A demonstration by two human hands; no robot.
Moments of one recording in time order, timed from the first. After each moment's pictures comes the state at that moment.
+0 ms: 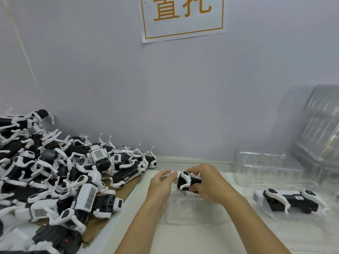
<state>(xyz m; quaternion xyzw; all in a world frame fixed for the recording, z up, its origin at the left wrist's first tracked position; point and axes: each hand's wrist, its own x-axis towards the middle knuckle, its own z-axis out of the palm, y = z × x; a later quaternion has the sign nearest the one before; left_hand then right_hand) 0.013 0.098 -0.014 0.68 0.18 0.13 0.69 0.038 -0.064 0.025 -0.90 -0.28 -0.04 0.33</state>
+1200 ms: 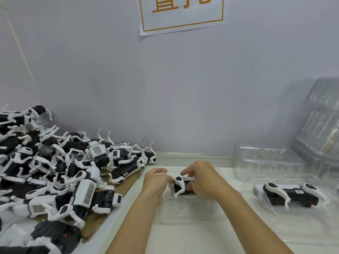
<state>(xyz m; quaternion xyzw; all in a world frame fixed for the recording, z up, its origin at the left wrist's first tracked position) 0.013 0.105 -0.002 0.68 0.25 0.12 0.68 0.040 -0.053 0.018 -0.92 -0.24 0.00 0.31</state>
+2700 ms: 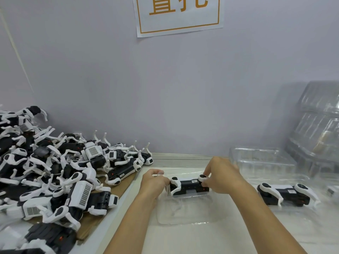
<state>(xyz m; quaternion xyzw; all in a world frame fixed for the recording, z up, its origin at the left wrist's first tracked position) 0.009 0.105 -0.003 0.69 0.23 0.11 0.68 0.040 -0.093 0.038 -0.98 -0.14 -0.08 0.15</state>
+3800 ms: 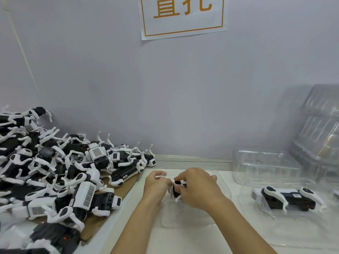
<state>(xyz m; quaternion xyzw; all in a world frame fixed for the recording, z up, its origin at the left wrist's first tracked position) 0.006 0.102 -0.006 0.67 0.22 0.13 0.70 0.008 -0.035 0.027 -0.95 -0.22 -0.07 0.21</state>
